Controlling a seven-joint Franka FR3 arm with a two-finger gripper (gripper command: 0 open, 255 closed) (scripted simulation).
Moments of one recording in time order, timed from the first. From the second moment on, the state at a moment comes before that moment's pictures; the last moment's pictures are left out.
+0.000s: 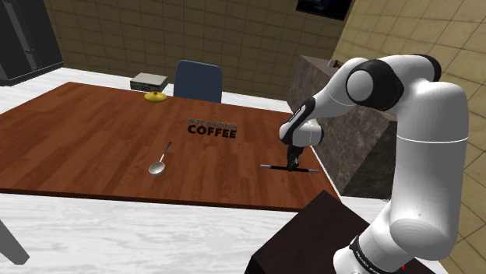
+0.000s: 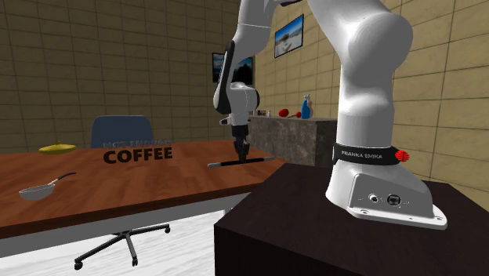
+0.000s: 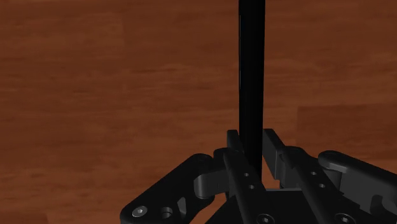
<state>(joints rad) 0.04 0.48 -0.45 -2.31 0.34 2.67 -1.58</state>
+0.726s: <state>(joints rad) 0.08 0.41 -0.51 -2.32 0.28 2.61 -1.54</state>
